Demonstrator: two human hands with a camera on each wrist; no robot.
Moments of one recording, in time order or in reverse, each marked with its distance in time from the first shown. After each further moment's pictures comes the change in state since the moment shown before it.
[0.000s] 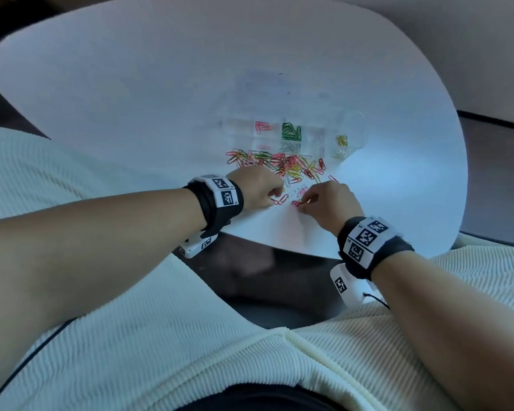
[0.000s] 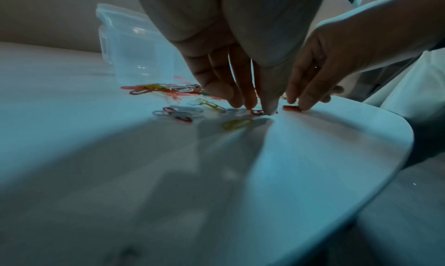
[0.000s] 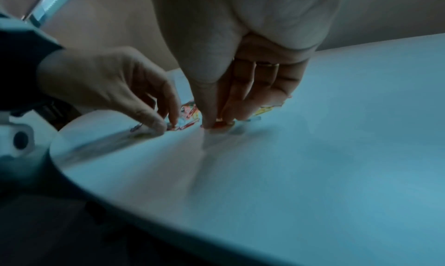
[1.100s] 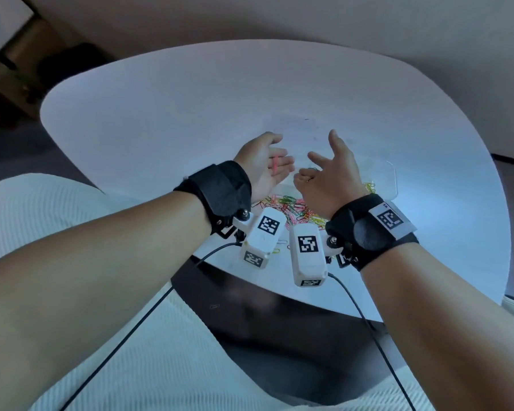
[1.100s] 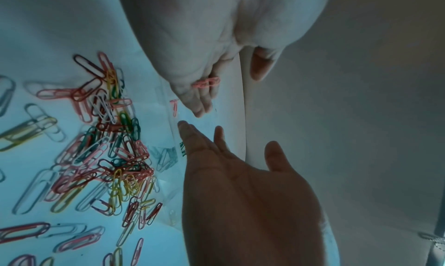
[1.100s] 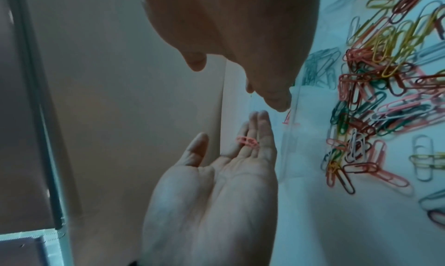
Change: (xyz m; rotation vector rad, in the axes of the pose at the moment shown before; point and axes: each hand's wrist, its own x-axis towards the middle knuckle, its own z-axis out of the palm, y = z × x) left_hand 0.014 -0.028 -0.091 -1.898 0.331 -0.502; right_hand 0.062 -0.116 -0.058 1.786 -0.218 0.365
